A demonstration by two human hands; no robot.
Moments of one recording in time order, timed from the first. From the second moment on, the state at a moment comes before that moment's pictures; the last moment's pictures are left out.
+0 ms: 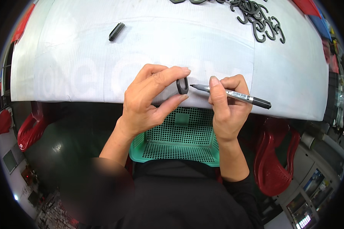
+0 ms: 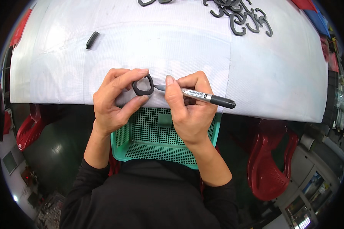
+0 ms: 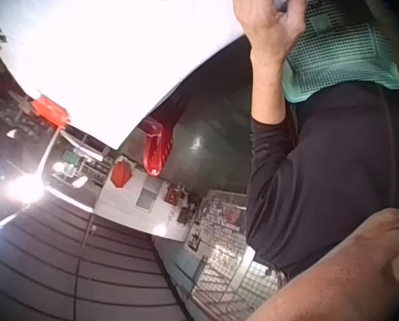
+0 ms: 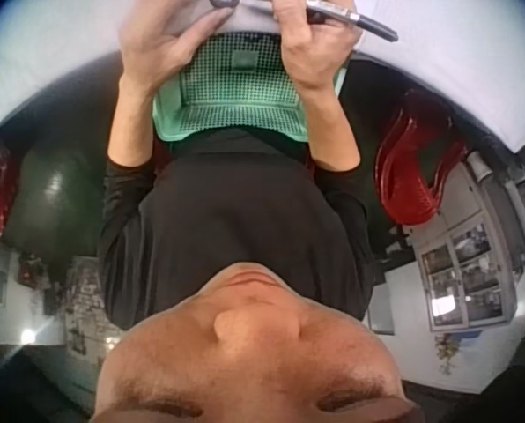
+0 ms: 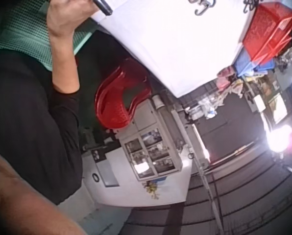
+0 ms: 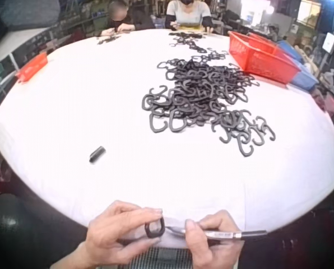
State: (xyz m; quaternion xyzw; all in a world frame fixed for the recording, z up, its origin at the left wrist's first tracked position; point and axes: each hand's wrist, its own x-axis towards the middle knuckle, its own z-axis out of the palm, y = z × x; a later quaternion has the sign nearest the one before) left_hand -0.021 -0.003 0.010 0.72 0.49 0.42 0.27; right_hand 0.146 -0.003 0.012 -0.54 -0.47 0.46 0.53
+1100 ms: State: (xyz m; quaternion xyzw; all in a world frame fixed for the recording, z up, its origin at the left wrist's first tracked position) left_hand -0.026 0.002 0.005 0.75 0.45 0.42 0.24; right_hand 0.147 0.001 0.009 -0.51 -0.42 0.44 0.61
